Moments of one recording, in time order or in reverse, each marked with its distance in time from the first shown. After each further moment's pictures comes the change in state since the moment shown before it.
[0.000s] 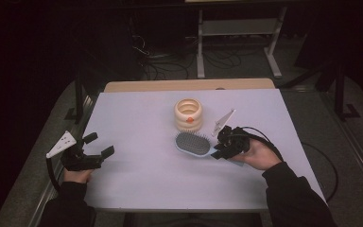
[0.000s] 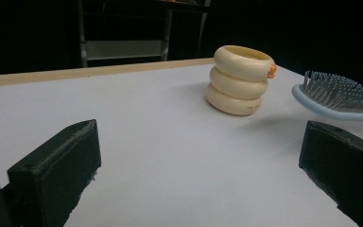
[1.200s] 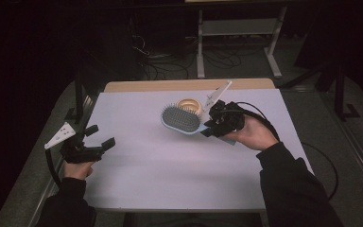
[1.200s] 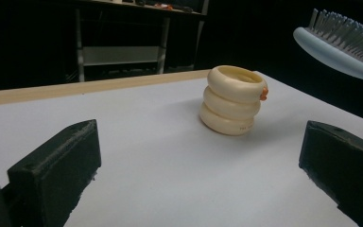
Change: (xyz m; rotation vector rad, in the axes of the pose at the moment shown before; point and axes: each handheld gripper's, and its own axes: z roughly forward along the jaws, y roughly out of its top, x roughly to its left) left arm -0.008 0.033 0.009 -0.005 -0.017 -0.004; right arm 0.001 0.065 -0.059 -0.099 -0.066 -0.059
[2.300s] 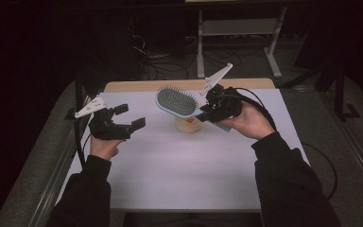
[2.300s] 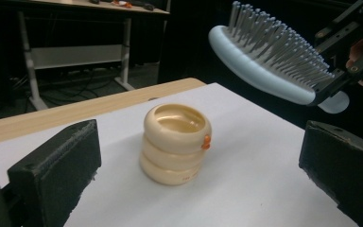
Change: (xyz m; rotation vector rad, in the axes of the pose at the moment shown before) left arm -0.056 0.069 0.071 0.040 -0.130 0.001; right arm -0.011 0.028 -0.020 -0.078 -0.065 0.013
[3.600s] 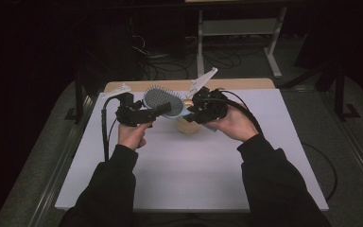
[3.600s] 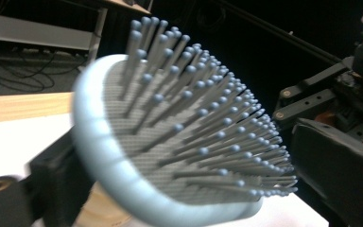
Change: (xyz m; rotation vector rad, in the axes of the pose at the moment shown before) left arm -0.025 0.021 0.060 -0.036 -0.108 -0.224; right arm 0.012 0.018 0.023 -0.038 -0.016 -0.031
